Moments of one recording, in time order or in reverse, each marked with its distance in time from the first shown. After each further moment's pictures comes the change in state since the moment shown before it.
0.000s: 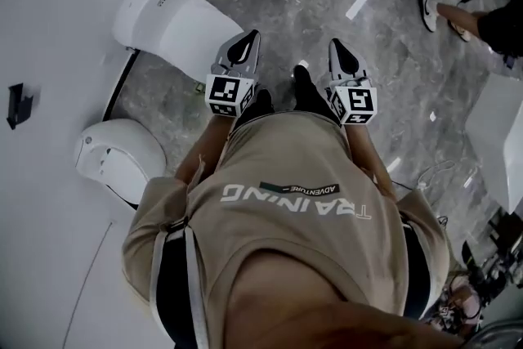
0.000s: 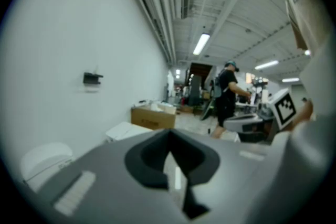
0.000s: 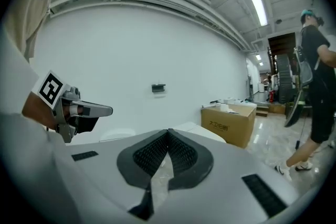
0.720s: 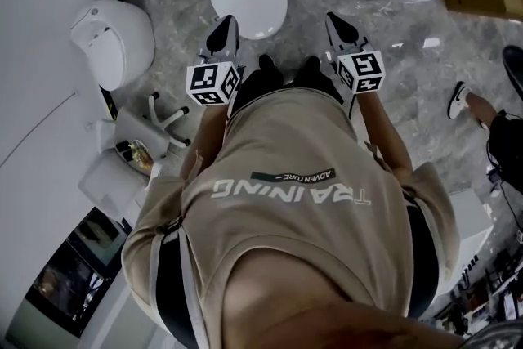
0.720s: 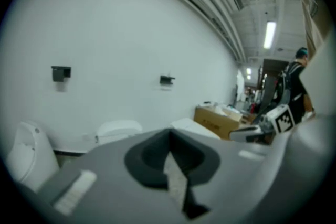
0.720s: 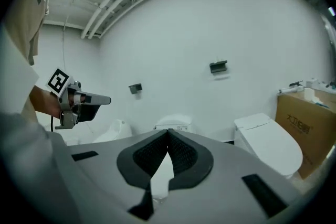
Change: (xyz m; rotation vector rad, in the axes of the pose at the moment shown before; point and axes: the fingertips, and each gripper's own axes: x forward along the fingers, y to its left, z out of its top) left arm -0.098 0.059 -0.029 -0.274 0.011 0.779; right arm 0.137 0.062 -0.017 -0.118 0.166 0.787
